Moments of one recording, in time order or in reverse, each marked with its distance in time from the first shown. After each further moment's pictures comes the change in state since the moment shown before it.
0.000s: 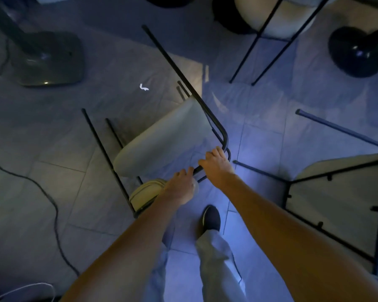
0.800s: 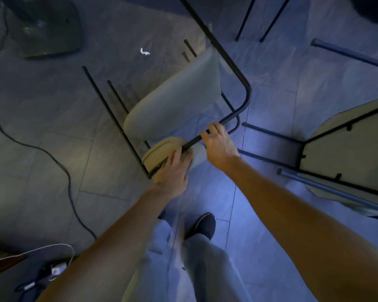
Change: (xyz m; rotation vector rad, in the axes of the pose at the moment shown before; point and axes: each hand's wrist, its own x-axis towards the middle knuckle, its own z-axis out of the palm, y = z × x) left_hand -0.110 -0.040 0.110 0.157 0.195 0.100; right_hand -0.062 -0.083 0.104 0.289 0.311 0.080
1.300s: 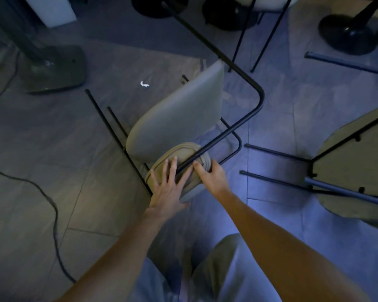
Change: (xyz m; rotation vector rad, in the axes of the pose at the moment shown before) left_hand 0.022 -0.055 0.075 0.291 0.157 0.037; right_hand -0.005 -0.052 0.100 1.257 0.197 0.627
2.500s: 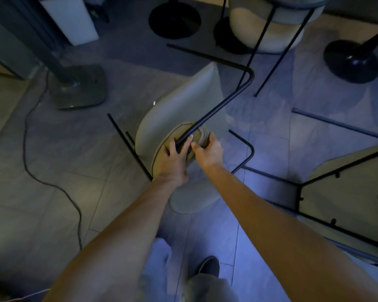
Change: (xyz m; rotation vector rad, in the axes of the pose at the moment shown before) left_hand 0.078 -0.011 -0.258 -0.309 -0.019 -0.260; right_hand 0.010 -0.270 -0.069 -0.020 0.074 -0.097
